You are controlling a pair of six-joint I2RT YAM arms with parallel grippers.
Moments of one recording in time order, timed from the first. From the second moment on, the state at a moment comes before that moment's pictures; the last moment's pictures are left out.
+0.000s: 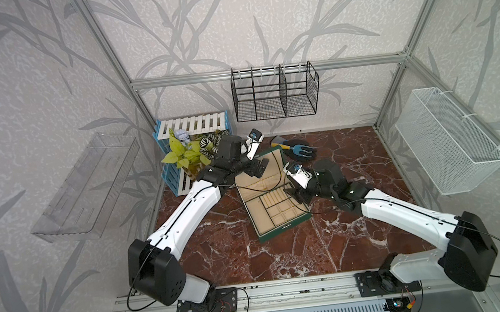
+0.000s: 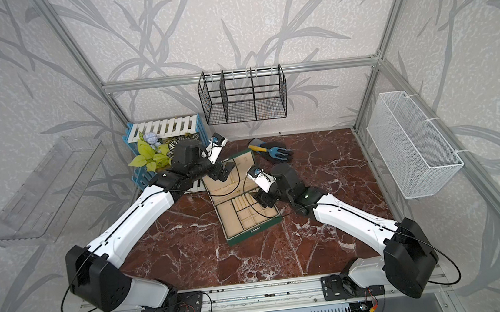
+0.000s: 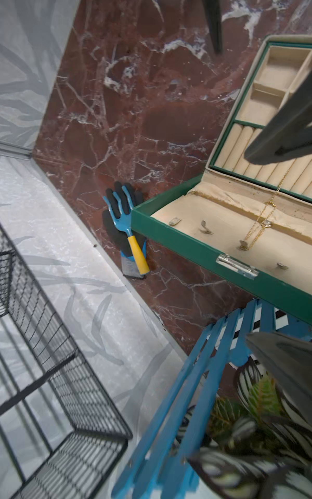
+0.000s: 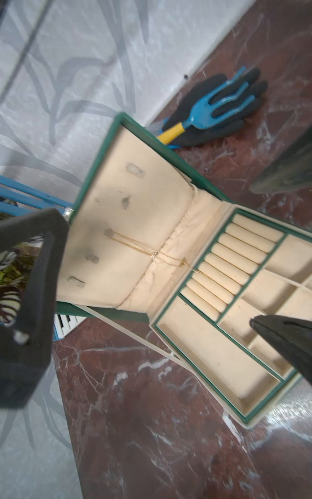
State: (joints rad) left arm -0.44 1.50 1.36 -0.43 0.09 0.31; right arm 0.70 1.31 0.91 -0.12 -0.13 -0.17
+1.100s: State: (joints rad) left arm -0.44 1.78 1.59 -0.65 -0.07 0.53; right arm 0.70 1.11 0.73 -0.03 -0.29 0.00
